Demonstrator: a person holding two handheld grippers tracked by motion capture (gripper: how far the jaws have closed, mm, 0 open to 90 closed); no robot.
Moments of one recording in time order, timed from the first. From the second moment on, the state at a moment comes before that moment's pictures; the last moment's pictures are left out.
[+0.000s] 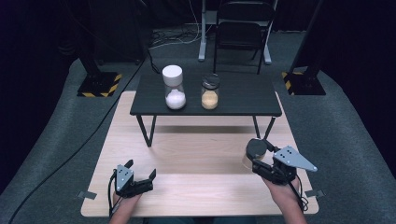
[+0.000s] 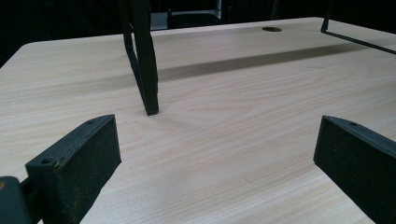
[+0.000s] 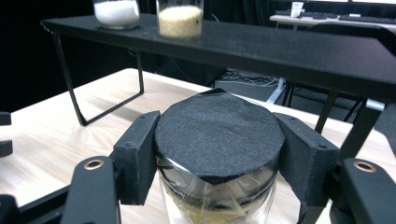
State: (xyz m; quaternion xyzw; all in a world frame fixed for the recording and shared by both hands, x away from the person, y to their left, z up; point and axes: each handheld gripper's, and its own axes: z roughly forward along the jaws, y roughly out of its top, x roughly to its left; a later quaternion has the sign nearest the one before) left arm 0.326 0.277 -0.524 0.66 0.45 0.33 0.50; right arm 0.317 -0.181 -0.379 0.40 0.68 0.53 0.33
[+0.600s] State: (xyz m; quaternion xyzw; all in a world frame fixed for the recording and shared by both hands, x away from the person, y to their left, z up) left arm 0.326 0.278 -0.524 0.66 0.45 0.33 0.50; right arm 0.339 -0.168 -0.330 0.38 0.67 0.55 0.33
